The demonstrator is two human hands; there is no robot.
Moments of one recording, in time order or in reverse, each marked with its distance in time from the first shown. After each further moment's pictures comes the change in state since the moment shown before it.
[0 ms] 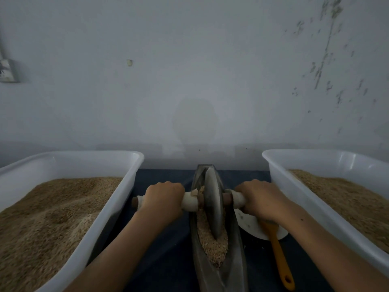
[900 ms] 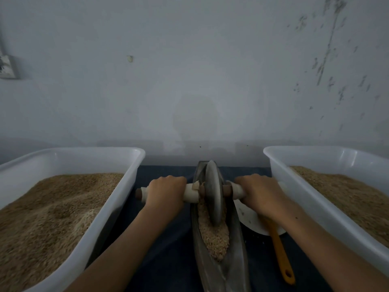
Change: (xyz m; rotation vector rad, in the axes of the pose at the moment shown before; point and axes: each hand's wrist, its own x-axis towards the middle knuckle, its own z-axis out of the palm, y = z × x) left_hand 0.001 0.002 0.006 -0.040 0.150 -0.023; right_hand 0.002 -0.001 0.008 0.012 0.167 0.017
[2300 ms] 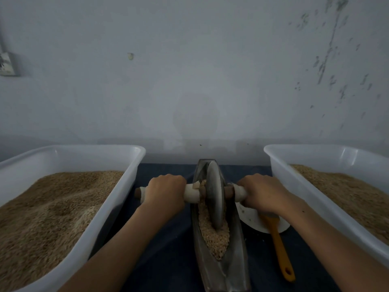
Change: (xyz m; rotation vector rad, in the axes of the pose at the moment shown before) left_hand -0.001 -0.002 -0.001 -0.017 -0.023 0.022; right_hand 0.001 0.001 -0.006 -0.018 -0.175 0.002
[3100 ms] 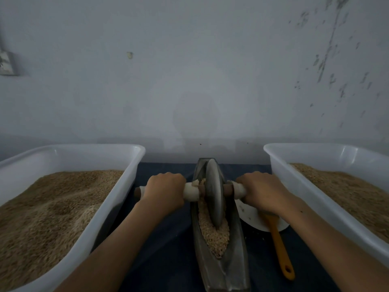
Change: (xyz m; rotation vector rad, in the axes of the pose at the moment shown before) left_hand 0.007 -0.005 0.002 0.012 -0.038 0.022; right_hand -0.001 -0.001 0.000 -0.014 0.061 -0.005
